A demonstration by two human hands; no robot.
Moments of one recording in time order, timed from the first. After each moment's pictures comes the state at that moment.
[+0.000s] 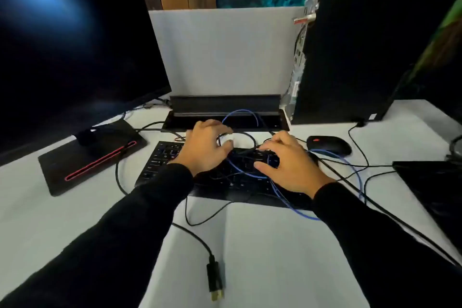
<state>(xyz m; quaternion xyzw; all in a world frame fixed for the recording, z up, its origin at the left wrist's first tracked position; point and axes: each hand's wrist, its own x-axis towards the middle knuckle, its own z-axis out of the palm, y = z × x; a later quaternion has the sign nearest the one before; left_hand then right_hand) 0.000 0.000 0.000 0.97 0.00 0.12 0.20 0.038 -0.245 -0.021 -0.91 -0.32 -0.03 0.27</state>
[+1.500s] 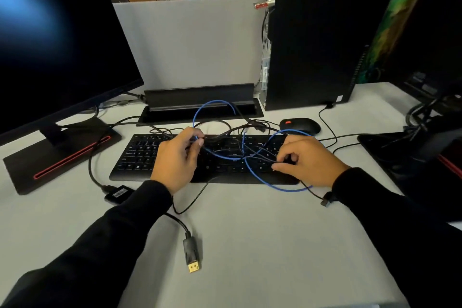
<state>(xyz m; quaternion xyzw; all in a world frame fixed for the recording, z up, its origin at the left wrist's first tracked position) -0.073 -0.034 -0.018 0.91 -0.03 0.28 0.29 0.015 -0.338 -0.023 -0.90 -0.36 -0.04 0.25</state>
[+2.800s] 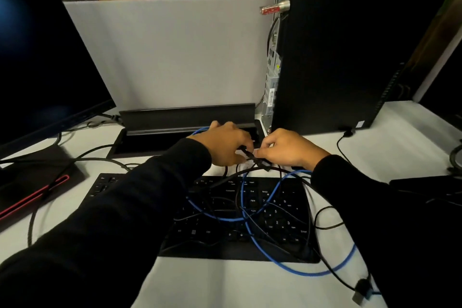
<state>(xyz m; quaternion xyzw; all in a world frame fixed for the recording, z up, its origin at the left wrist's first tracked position) 0.149 -0.065 0.006 0.97 -0.24 -0.08 -0.02 0.168 -0.261 -0.004 -0.94 -0.17 0.15 0.27</state>
